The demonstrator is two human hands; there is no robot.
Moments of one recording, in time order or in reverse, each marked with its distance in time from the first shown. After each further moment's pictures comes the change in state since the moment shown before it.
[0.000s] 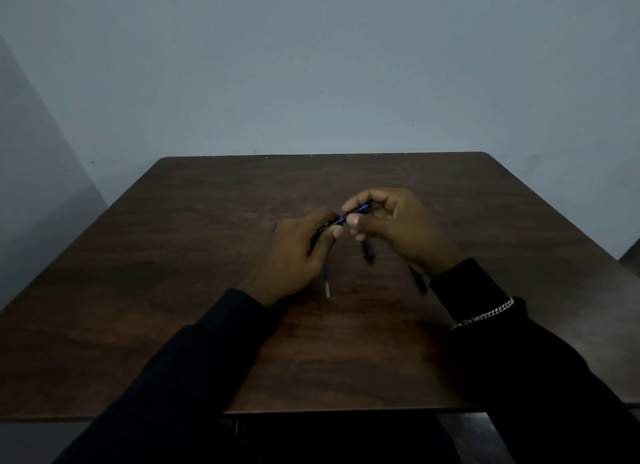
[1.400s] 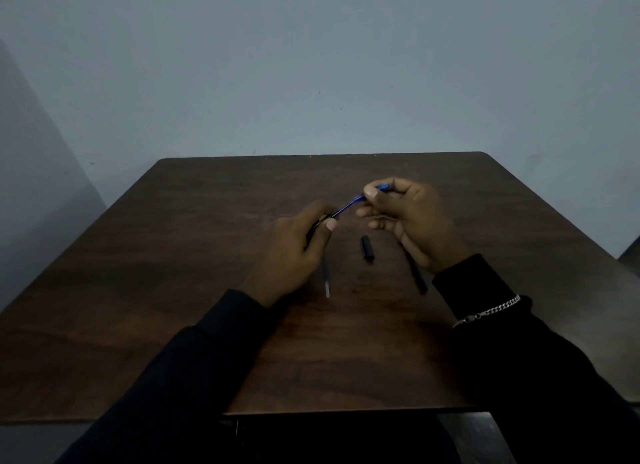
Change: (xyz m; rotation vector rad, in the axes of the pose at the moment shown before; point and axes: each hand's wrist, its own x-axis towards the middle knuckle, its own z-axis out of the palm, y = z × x) left_hand 0.000 -0.003 0.001 -0.038 0.045 -0.104; right_hand 0.001 -0.010 -0.004 0.324 0.221 0.143
